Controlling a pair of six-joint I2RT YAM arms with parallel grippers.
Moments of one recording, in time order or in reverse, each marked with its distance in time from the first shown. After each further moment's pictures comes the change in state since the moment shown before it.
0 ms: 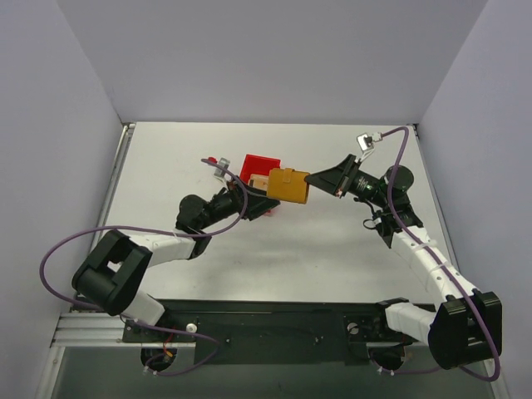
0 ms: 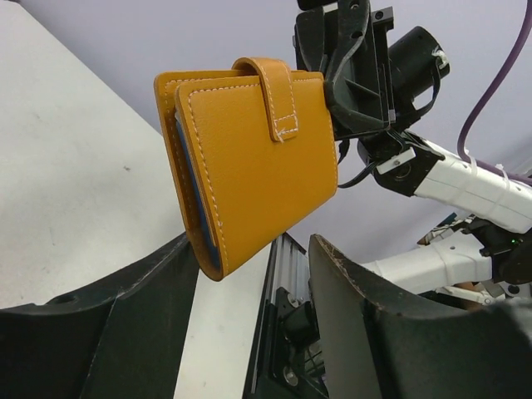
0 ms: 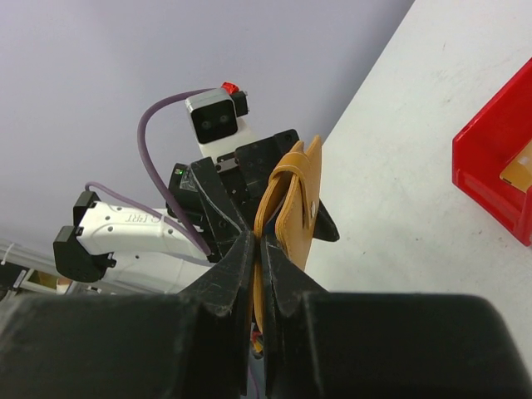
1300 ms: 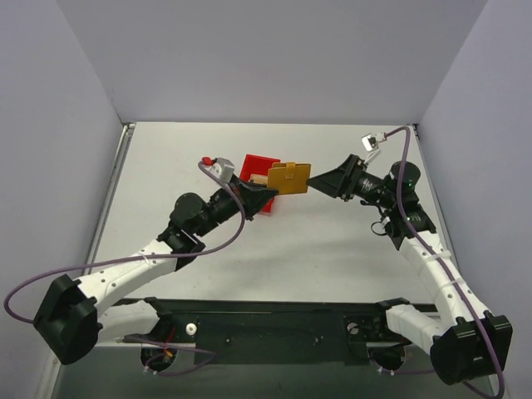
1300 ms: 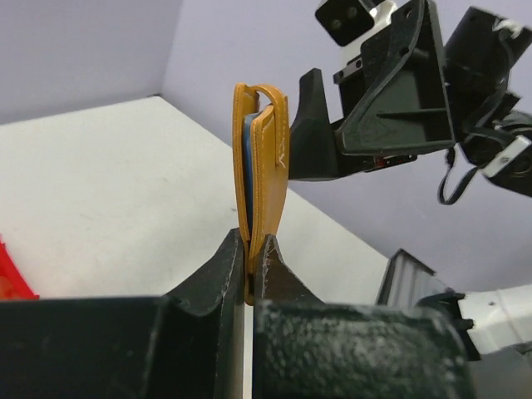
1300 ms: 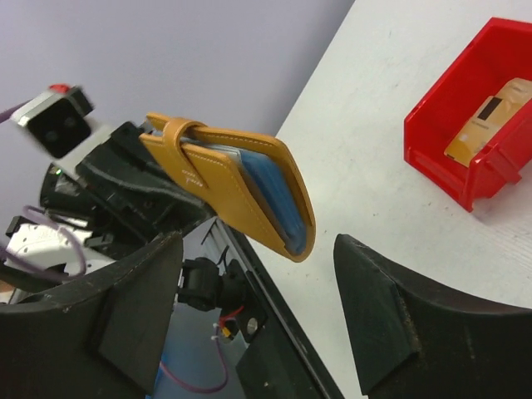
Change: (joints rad) left arm -0.113 -0.317 0.080 -0.492 -0.254 0.420; right arm -0.010 -0.082 0.070 -0.330 0.027 -0.204
